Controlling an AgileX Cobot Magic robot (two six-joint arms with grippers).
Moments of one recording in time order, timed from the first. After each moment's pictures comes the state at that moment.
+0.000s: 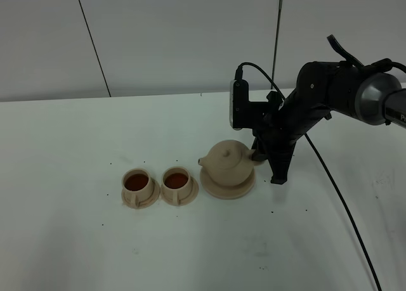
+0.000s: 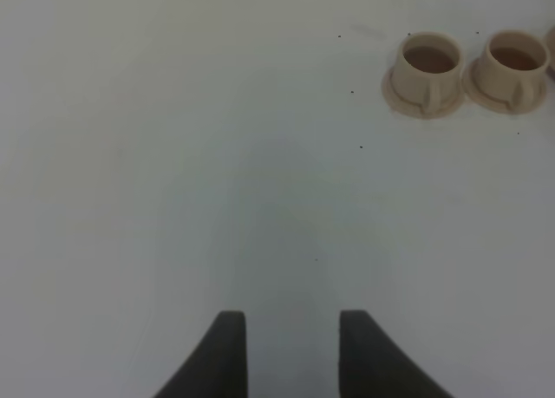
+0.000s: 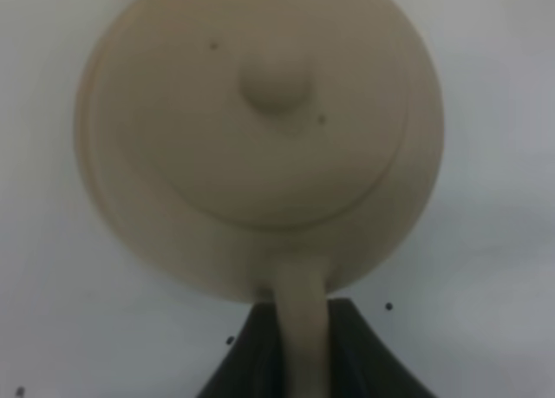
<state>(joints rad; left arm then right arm) 0.23 0.07 -0.51 -0.13 1.06 0.21 0.42 2.16 -1.65 0.34 0.71 -1.41</state>
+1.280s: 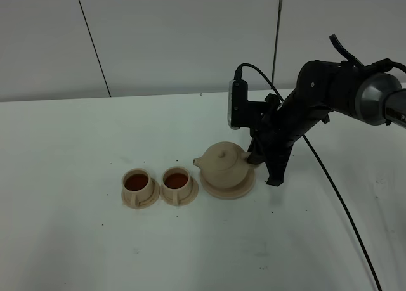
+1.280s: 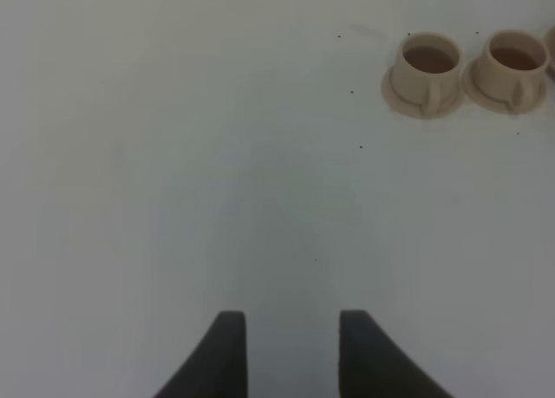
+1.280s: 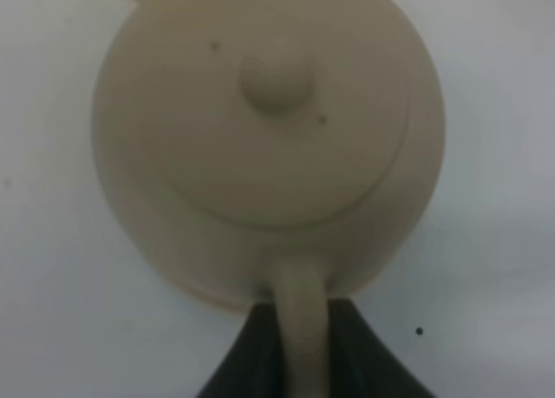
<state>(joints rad) 0.23 0.07 -0.51 -0.13 1.06 0.21 0.42 2.16 -1.65 0.40 0.74 -1.42</state>
